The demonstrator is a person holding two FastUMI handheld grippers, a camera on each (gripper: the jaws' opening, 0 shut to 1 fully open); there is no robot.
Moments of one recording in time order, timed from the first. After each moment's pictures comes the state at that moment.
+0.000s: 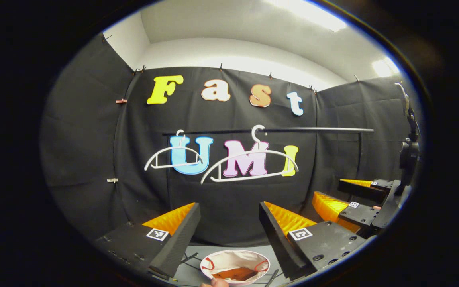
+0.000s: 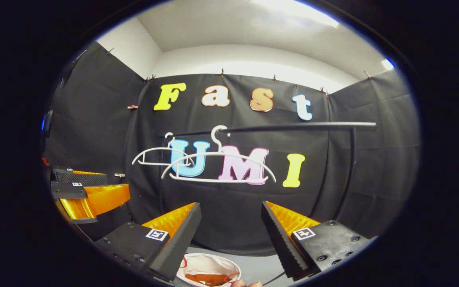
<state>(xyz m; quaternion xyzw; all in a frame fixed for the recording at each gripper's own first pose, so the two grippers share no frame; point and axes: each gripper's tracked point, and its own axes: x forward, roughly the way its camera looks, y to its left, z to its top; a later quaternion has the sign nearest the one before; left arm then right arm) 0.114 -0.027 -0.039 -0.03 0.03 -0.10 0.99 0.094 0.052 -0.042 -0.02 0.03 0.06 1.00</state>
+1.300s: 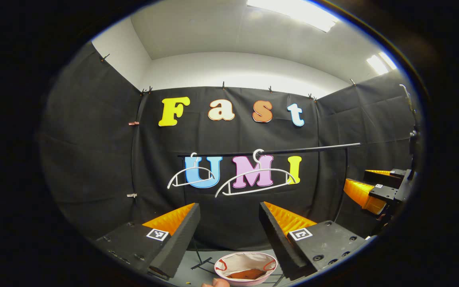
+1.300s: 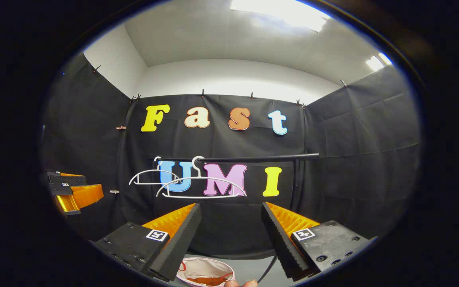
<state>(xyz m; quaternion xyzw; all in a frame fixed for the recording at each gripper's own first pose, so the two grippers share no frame) 0.029 -0.009 0.018 0.00 0.00 -0.06 1.00 0.023 -0.011 0.023 0.01 0.00 0.01 1.00</state>
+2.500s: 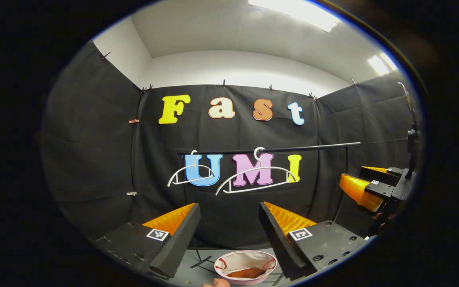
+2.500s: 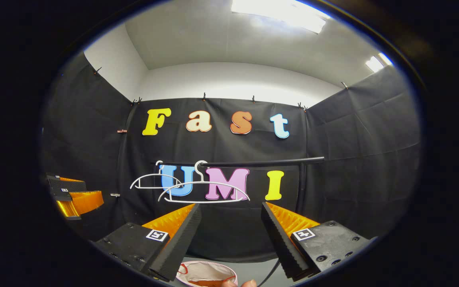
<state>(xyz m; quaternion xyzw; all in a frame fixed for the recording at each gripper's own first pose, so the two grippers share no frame) 0.027 -0.002 0.014 -0.01 0.01 -0.06 1.00 0.031 0.003 0.029 0.02 -0.02 0.01 1.00</state>
